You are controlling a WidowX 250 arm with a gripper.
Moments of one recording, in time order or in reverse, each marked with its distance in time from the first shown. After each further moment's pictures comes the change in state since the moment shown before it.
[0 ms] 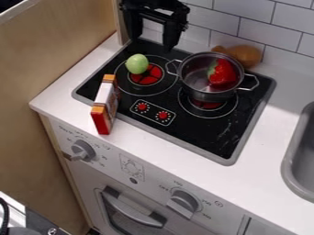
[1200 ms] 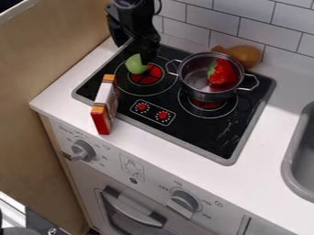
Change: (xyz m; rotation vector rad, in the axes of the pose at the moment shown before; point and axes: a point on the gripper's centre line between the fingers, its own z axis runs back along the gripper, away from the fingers) arm 0.008 0.042 -0.045 0.110 -0.231 -0.169
